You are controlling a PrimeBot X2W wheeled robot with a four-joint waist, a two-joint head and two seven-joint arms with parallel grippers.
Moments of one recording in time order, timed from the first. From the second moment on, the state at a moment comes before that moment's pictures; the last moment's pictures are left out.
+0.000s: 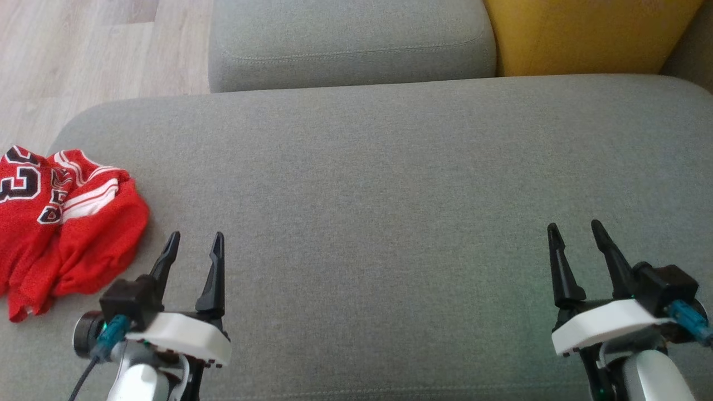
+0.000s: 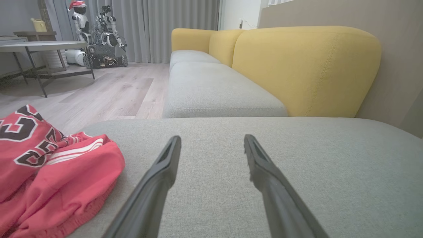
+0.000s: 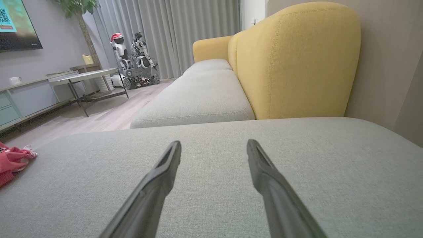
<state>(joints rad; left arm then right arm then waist) -0.03 0.17 -0.22 0.17 -0.27 0.03 -0.21 -0.01 -0.09 0.03 0.17 0.19 0.13 -0.09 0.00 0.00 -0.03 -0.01</state>
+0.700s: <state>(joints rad) -0.02 0.13 -0.18 0.26 -0.16 0.01 -0.25 -0.01 -0.06 0.01 0.16 0.14 0.13 -0.12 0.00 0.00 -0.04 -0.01</state>
